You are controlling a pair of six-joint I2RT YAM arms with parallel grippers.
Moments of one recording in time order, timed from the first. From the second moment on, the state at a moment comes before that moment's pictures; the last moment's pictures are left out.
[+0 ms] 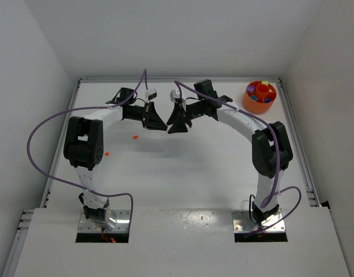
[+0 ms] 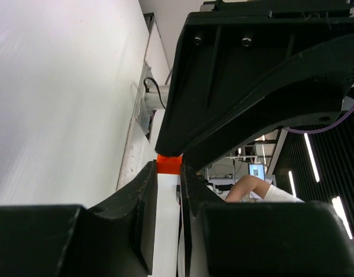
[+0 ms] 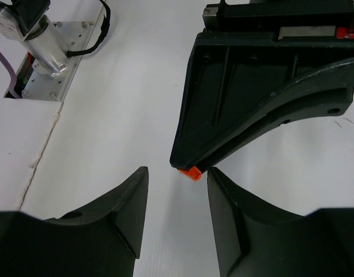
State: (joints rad) left arm -0.16 1.95 1.35 -0.37 1.46 -0.38; right arm 0.48 1.92 1.48 -0.34 -1.15 -0.62
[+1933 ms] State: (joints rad) left arm -0.16 1.78 1.65 -0.66 0.37 0.08; right arm 0.07 1.83 1.50 -0.27 -0.32 -0.26
